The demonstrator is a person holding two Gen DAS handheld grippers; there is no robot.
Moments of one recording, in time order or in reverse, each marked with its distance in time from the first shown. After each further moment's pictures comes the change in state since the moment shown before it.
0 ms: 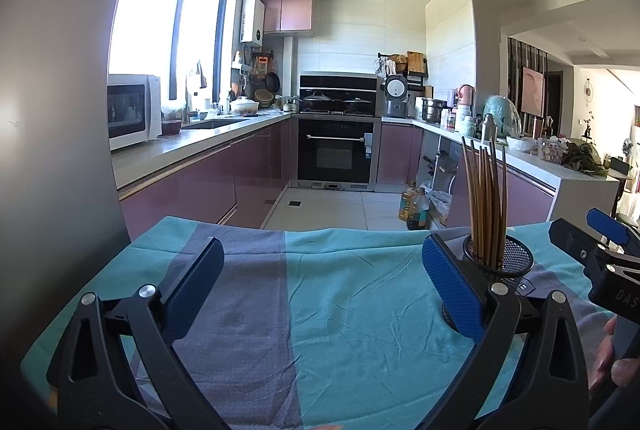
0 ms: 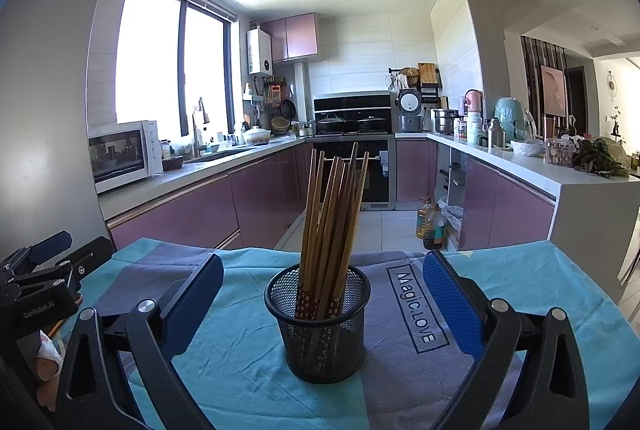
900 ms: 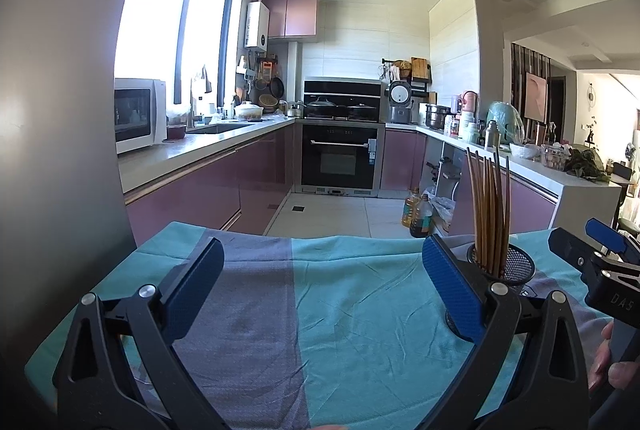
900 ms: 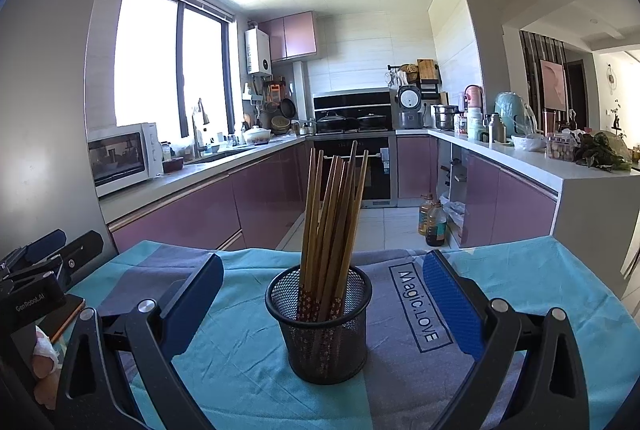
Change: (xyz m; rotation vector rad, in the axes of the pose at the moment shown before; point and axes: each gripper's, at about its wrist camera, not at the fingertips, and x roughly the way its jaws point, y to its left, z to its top) left arm -0.005 0.004 0.003 -0.013 -0.022 0.007; right arm 0.003 -0.002 -0.002 0.015 0.006 0.001
